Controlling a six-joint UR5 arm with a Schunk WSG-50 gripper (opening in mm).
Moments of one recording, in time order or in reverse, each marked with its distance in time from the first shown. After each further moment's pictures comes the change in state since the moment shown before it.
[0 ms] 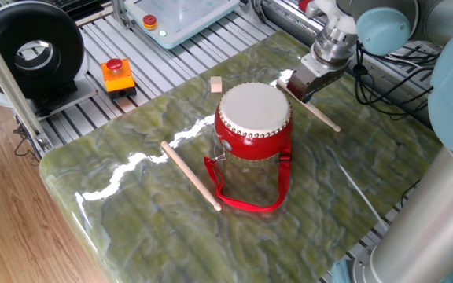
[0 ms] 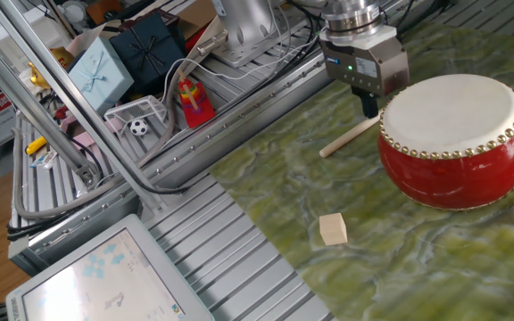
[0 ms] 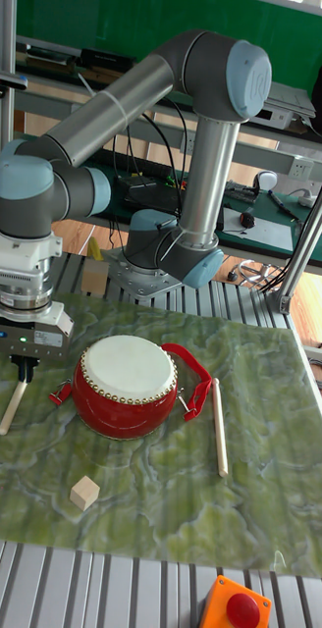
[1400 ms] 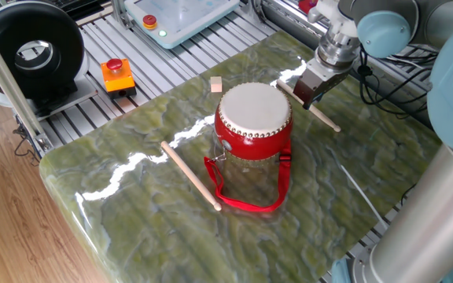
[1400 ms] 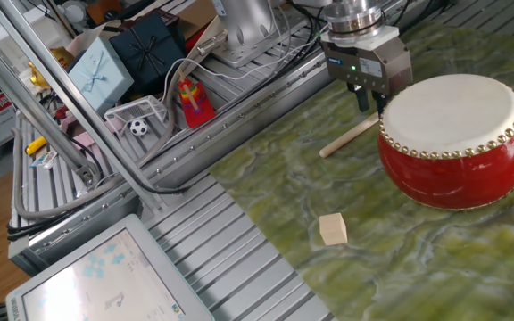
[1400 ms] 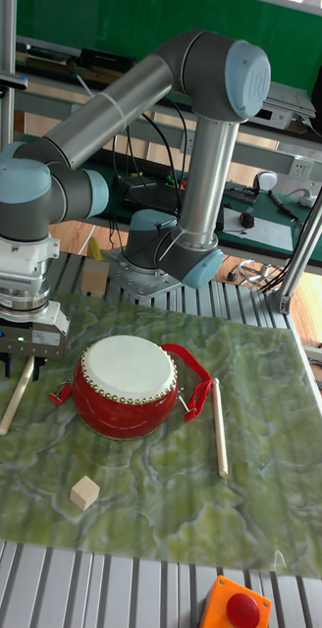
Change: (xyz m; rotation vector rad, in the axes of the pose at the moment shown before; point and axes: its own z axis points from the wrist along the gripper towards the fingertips) arm 0.013 -0.007 0.008 0.008 0.028 -0.042
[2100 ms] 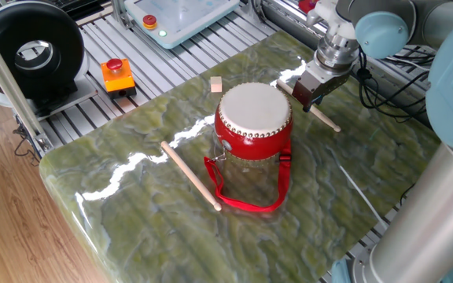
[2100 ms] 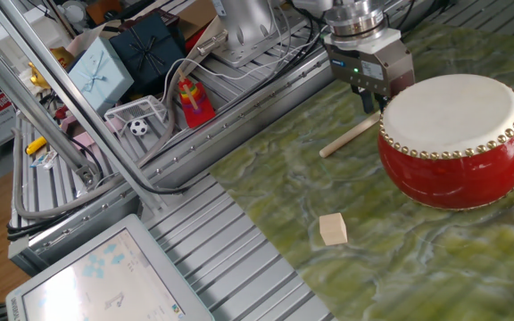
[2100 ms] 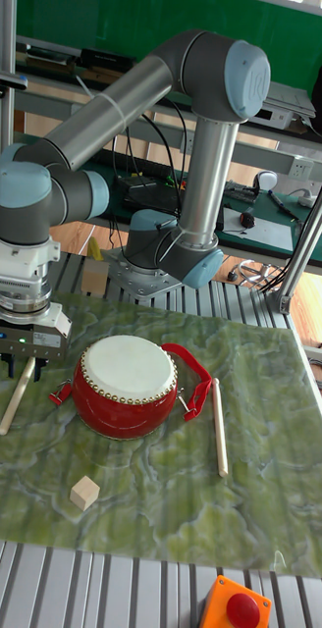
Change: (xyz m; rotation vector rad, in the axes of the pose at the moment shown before) arm 0.006 0.003 0.002 -0.005 0.025 0.042
